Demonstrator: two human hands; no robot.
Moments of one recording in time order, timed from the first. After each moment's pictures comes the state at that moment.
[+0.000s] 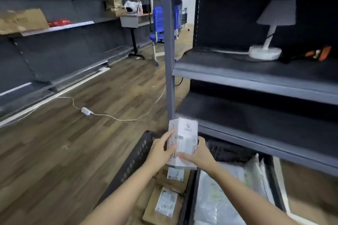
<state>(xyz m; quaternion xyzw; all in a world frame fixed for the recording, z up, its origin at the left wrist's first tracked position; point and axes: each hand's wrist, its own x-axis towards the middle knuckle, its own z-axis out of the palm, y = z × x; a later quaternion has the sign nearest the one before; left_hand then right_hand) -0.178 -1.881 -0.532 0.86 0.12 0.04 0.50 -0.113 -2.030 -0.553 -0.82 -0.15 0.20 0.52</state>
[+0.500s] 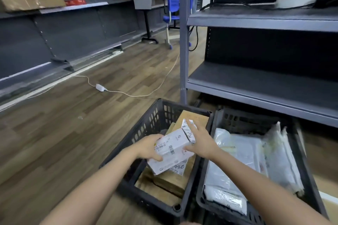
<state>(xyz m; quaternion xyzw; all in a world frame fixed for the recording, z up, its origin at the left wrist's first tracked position) -0.259 -1.831 -0.691 0.94 0.08 -0.17 0.28 -0.172 -2.025 -0.700 -0.89 -0.32 0.15 0.27</state>
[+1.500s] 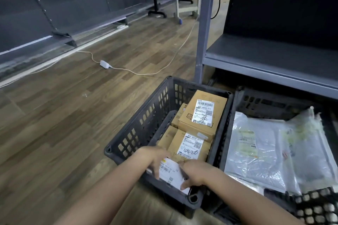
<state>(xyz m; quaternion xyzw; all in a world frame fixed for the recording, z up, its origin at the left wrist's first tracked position) -0.264 -1.805 -0.801 0.91 -0.02 -0.41 0.07 -0.230 -1.974 -0.805 -0.82 -0.46 0.35 -0.04</state>
